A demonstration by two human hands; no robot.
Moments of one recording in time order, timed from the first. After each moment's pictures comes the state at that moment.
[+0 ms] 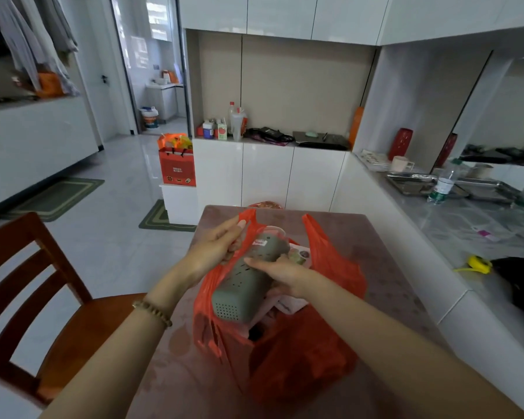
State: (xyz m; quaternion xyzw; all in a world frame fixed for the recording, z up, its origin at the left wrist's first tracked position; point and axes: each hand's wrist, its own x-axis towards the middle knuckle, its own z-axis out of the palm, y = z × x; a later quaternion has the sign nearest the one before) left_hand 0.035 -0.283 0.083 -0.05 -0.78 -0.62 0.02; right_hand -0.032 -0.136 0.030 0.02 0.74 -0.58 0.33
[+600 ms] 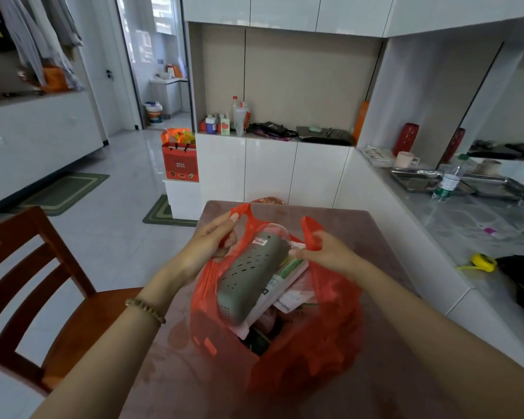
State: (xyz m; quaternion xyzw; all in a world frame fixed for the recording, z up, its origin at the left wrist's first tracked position) left_hand 0.040 -0.282 0.084 -0.03 -0.76 -0.64 0.03; right_hand -0.050 -0.051 0.064 -0.10 0.90 -0.39 0.15
